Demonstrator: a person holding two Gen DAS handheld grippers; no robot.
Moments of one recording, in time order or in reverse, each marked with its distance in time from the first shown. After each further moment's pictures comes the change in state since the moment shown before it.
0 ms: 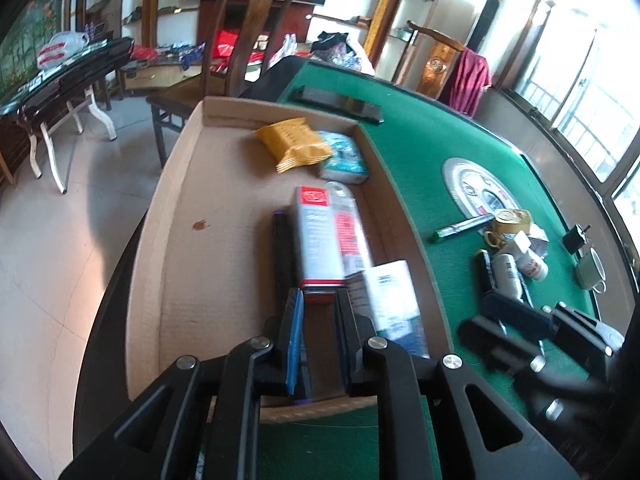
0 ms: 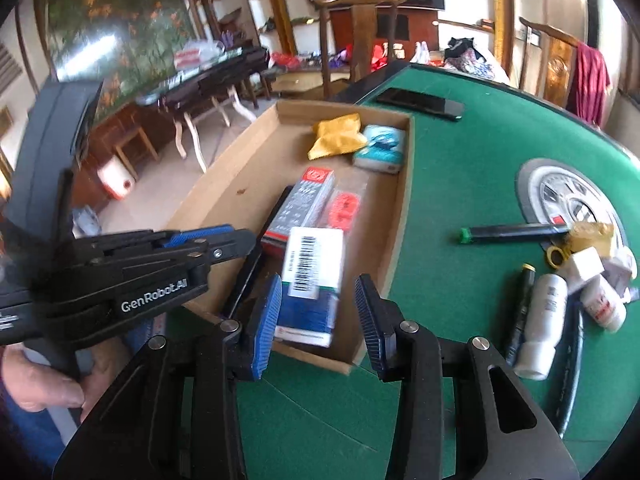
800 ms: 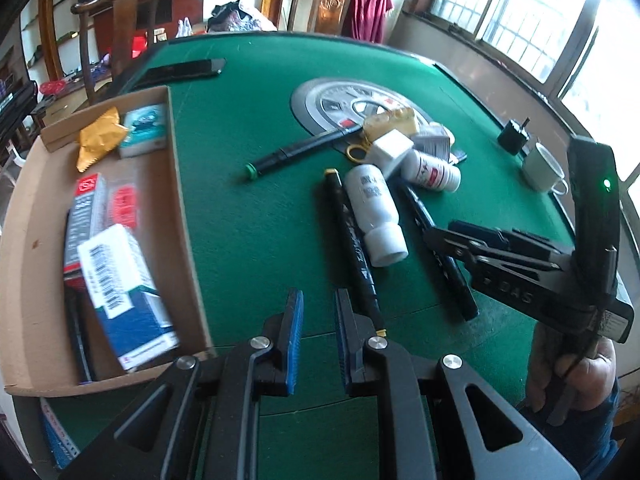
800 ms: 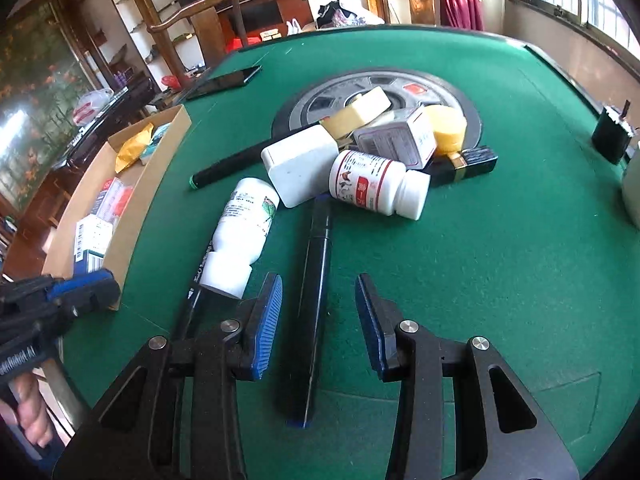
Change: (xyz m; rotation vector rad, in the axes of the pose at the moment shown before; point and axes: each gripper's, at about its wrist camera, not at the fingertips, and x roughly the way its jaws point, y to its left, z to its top) left arm 0.037 -0.145 -0.035 0.270 0.160 -0.133; right arm -0.054 -0.187 -0.065 0.318 0.045 -0.200
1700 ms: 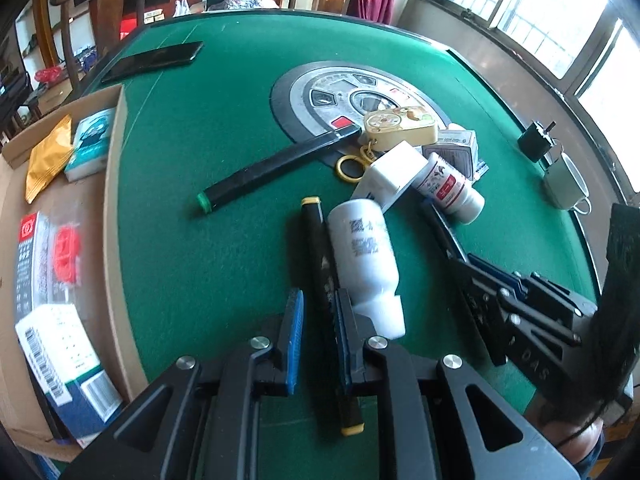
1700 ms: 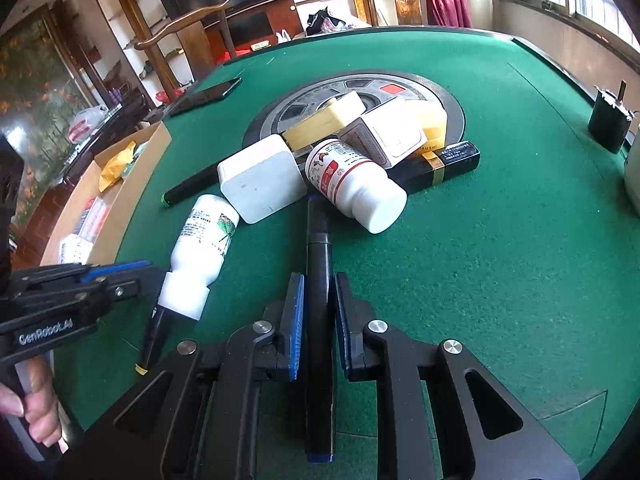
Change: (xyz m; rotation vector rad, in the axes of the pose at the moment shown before) left arm 0.053 -0.017 0.047 -0.026 0.080 0.013; right arm 0.009 -0.029 0.002 0.041 -0.047 -0.003
